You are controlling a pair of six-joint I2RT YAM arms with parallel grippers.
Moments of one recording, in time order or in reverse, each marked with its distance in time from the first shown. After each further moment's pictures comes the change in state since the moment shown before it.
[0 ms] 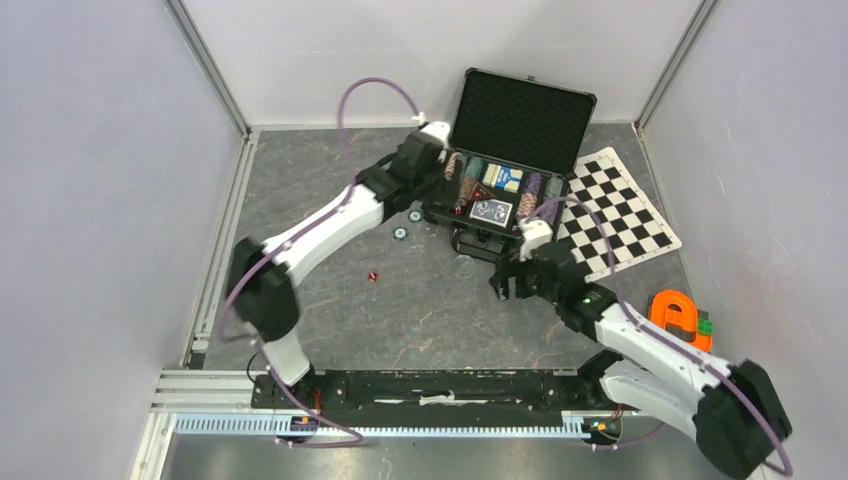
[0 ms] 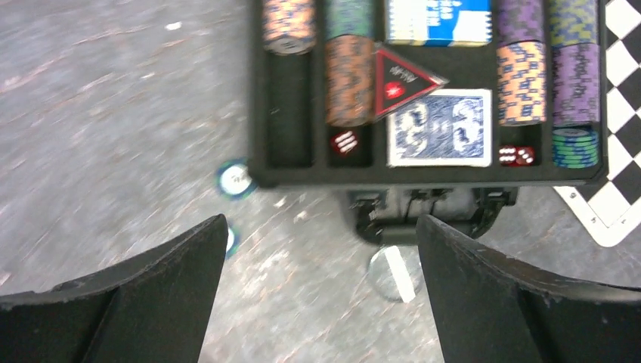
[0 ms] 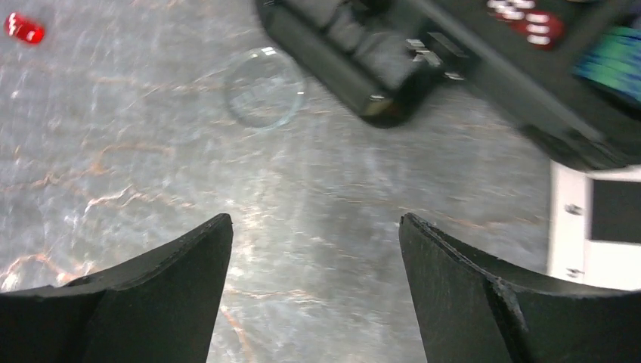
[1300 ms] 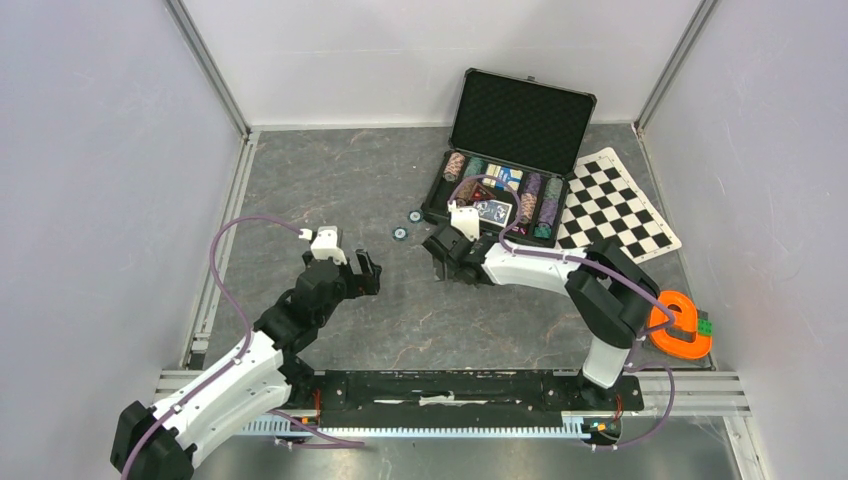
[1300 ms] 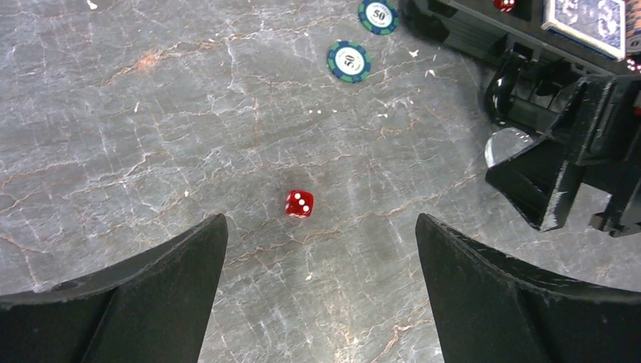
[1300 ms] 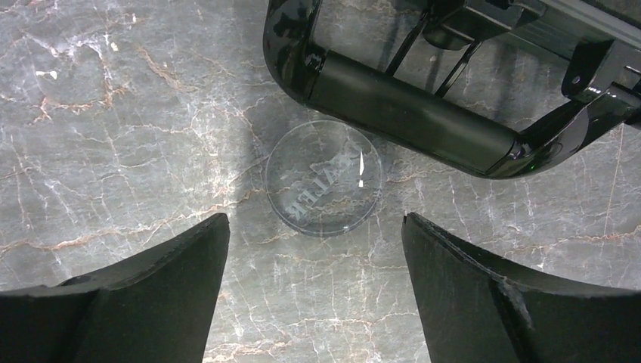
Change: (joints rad) left arm 0.077 -1.152 -1.295 0.372 -0.150 -0.193; right arm 0.366 0.883 0.679 -0.348 0.492 0.486
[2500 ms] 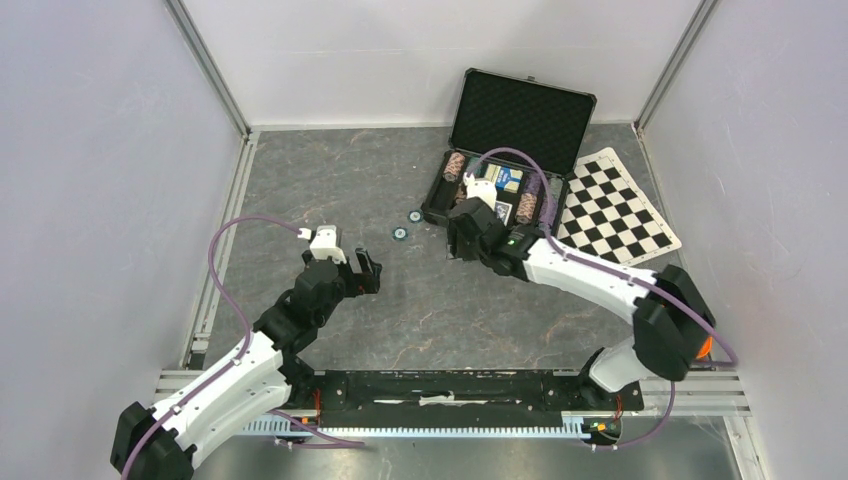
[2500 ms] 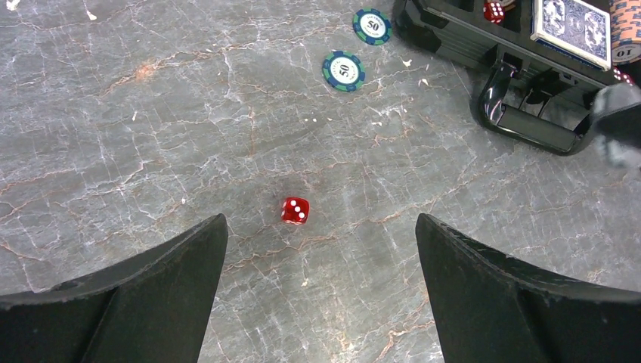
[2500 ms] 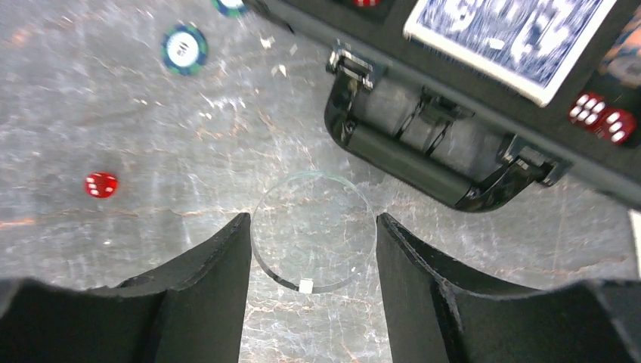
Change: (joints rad) left arm 0.000 -0.006 -0.002 0.028 0.002 0.001; right arm -0.072 -0.225 -0.014 0.045 -0.133 -0.122
